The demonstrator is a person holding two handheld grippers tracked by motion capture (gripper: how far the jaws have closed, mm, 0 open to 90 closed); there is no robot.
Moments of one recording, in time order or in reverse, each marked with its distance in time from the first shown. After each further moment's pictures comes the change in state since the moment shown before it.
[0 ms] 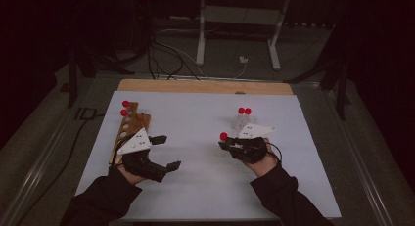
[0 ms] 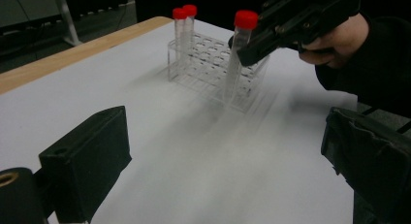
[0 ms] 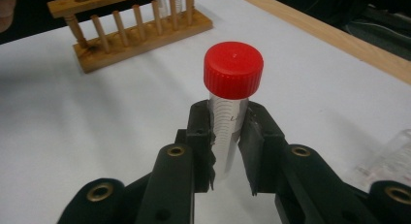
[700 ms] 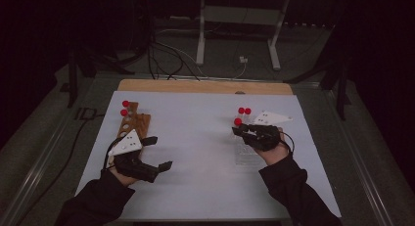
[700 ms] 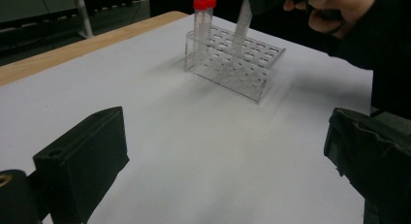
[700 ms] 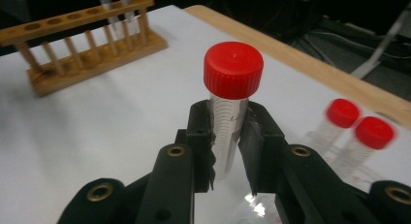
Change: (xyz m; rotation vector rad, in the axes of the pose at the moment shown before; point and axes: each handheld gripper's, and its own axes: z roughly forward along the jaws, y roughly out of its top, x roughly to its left) left arm 0.011 -0.016 -0.016 -0.001 0.057 -0.038; right arm -0.035 0.009 -0.022 -0.048 -0.104 0.036
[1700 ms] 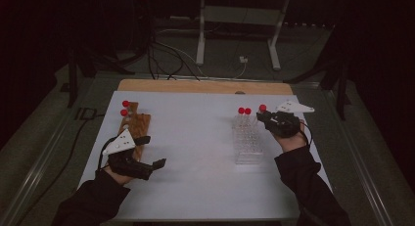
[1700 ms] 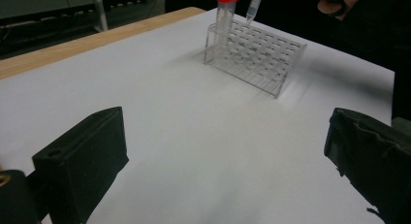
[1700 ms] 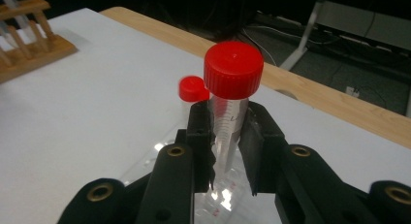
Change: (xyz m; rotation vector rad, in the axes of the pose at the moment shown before) left arm 0.014 -0.012 -0.008 0.003 0.045 -0.030; right arm -0.069 -0.013 -0.018 -0.016 -0.217 0.083
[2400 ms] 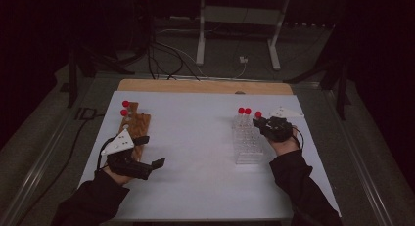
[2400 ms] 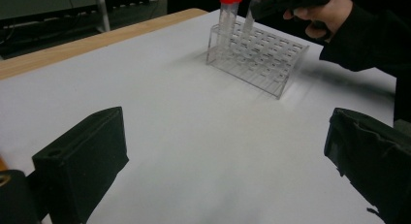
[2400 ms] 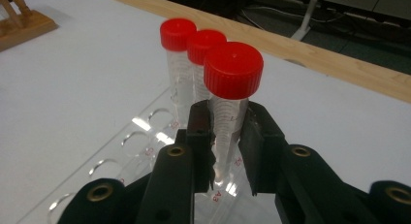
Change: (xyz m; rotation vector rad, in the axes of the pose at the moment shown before) left arm 0.002 -0.002 -0.002 -0.006 0.007 -0.009; right arm -0.004 -0.033 0.030 0.051 -0.009 0.041
